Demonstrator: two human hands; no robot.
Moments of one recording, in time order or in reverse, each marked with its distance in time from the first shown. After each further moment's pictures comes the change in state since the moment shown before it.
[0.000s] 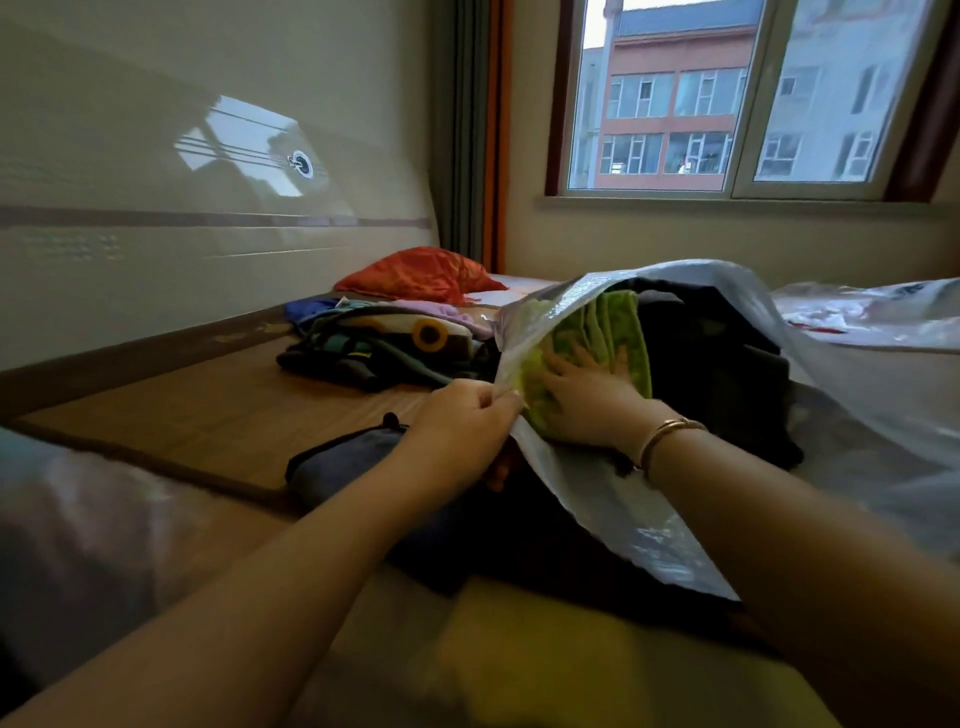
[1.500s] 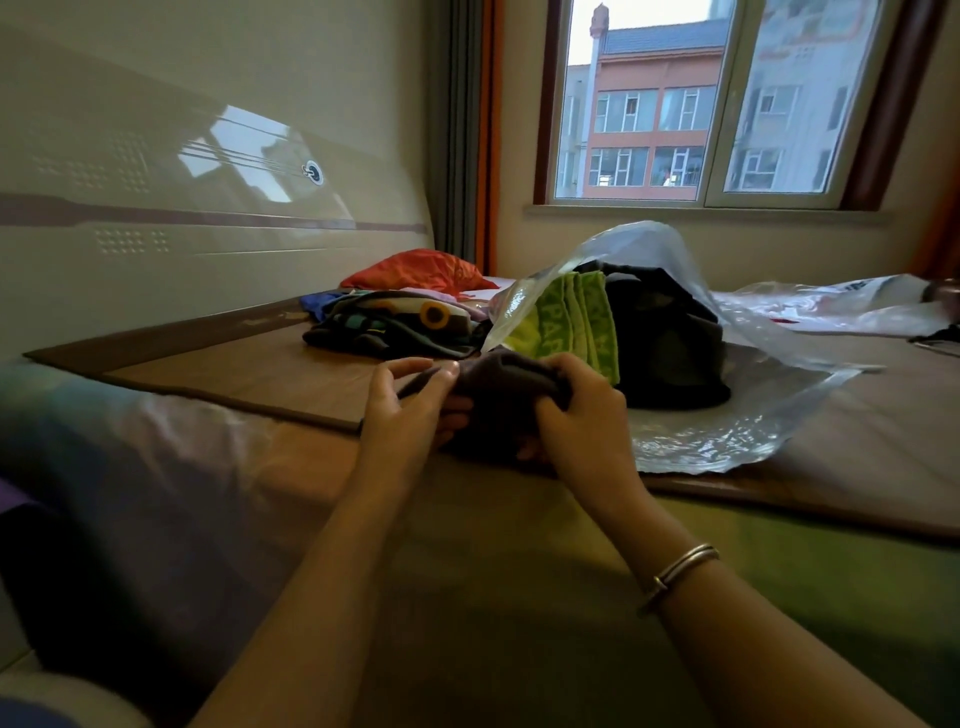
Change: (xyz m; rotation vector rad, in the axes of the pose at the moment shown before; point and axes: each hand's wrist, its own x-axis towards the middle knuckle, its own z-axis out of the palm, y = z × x) left_hand -0.135 -0.001 -0.012 -0.591 0.318 -0.069; right_hand -0.195 -0.118 -0.050 1.075 0.689 0.193
